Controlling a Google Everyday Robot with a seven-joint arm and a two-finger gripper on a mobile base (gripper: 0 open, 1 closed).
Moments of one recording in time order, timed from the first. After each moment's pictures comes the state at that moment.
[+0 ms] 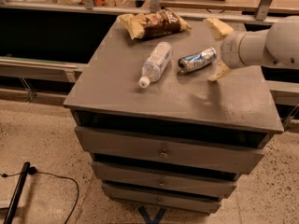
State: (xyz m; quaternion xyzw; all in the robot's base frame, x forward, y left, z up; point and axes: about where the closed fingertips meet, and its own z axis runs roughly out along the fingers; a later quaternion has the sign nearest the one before) arm 0.686 -0.201 0.877 -0.74 0.46 -0.23 0.43
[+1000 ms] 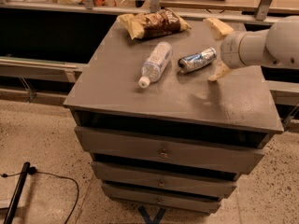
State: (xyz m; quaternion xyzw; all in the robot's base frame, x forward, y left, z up) arm 0.686 -0.201 0.877 -0.74 0.46 -0.23 0.43
